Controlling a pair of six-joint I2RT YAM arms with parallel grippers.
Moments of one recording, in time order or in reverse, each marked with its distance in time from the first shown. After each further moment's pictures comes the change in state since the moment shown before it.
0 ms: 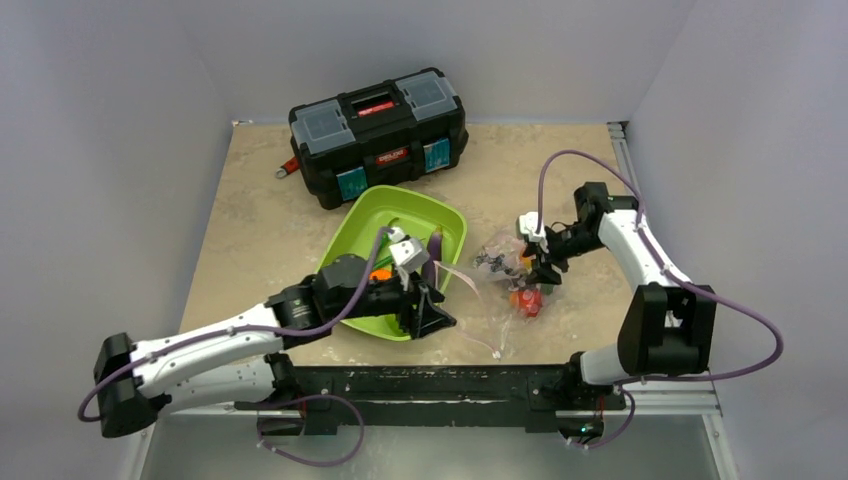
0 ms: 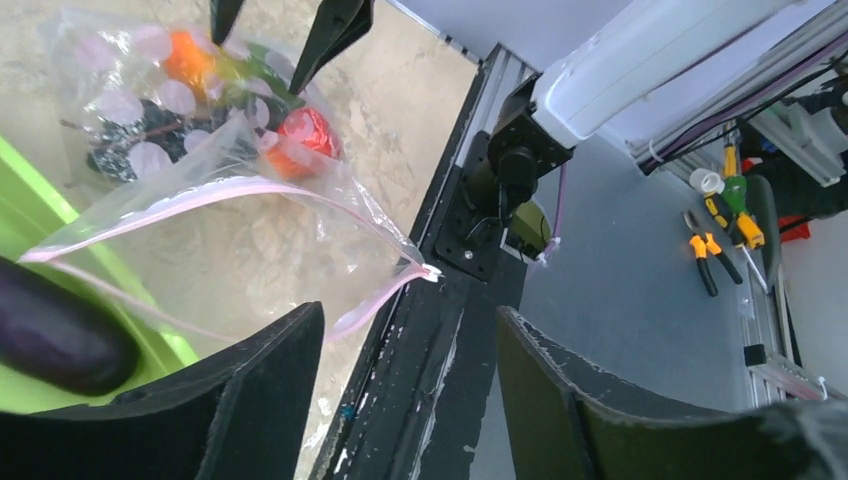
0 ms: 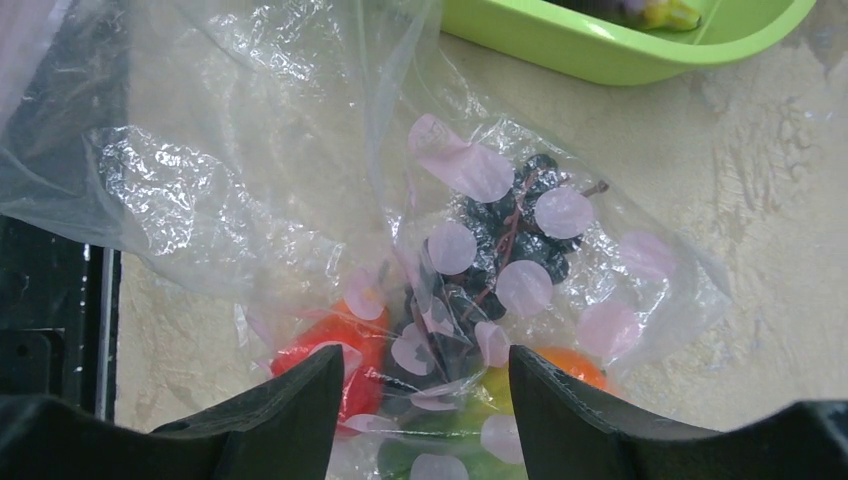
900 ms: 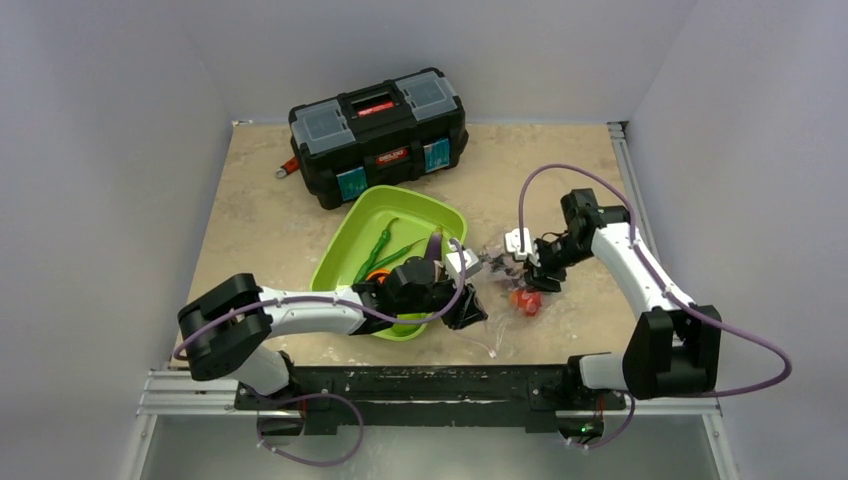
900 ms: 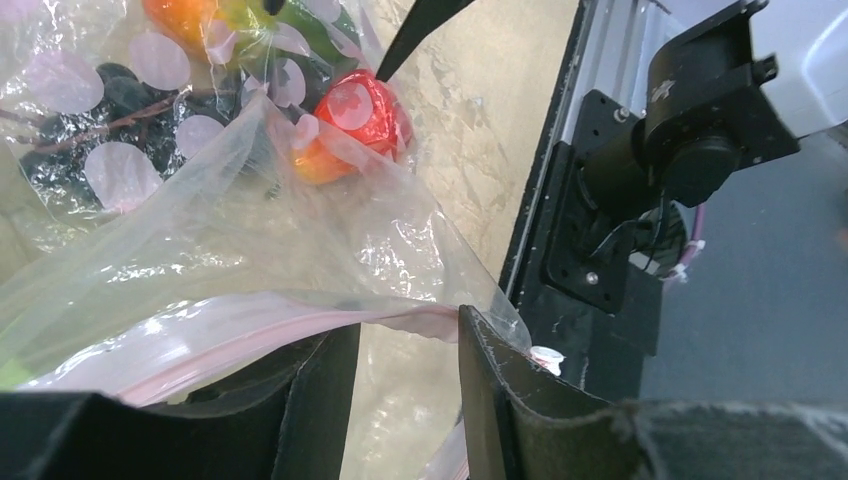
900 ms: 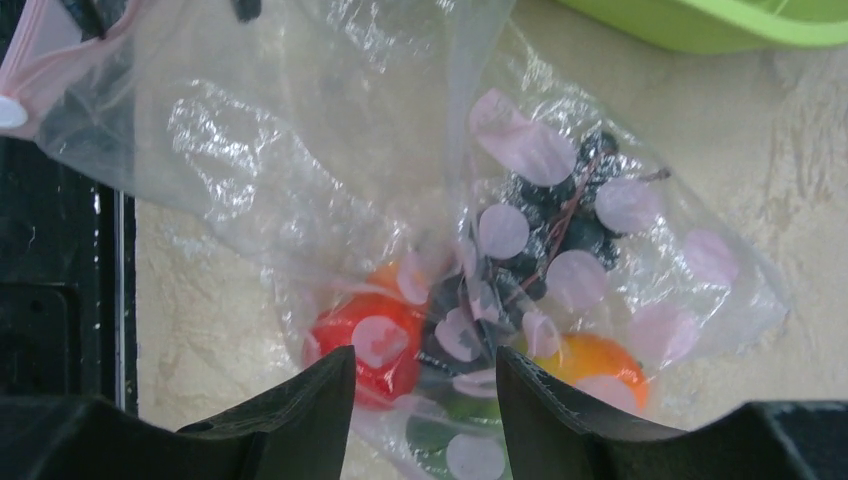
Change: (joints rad) left arm -0.009 0.611 0.016 0.467 -0.005 0.052; right arm 0.121 -0.103 -0.054 0.045 0.152 0.081
